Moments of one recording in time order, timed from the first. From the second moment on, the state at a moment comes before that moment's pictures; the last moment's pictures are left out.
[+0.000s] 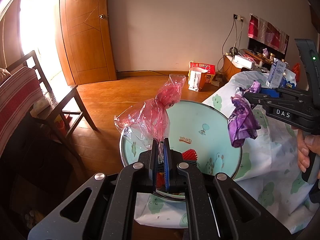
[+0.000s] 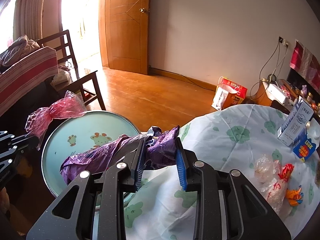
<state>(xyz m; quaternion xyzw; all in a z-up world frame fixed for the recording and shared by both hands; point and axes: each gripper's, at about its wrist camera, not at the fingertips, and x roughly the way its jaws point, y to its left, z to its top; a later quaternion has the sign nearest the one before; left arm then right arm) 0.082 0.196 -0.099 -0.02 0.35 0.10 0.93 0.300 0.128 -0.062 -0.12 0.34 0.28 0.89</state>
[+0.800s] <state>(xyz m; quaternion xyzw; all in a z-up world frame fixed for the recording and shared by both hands) 0.085 0.191 -0.100 -0.02 0.34 0.10 0.93 0.288 0.102 -0.066 -0.12 0.34 0.28 0.89</state>
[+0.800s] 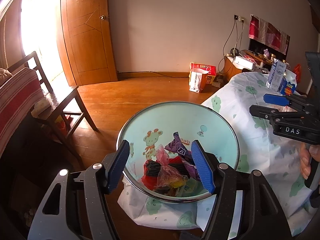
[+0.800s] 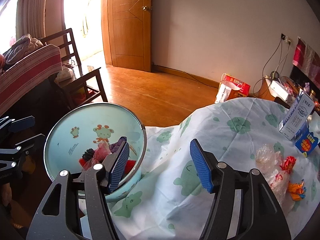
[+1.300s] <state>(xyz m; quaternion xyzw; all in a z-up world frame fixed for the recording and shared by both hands) 0.143 0.075 -0.103 0.02 0.35 -0.02 0.93 0.266 -0.102 -0.073 -0.08 0.35 0.09 0.93</state>
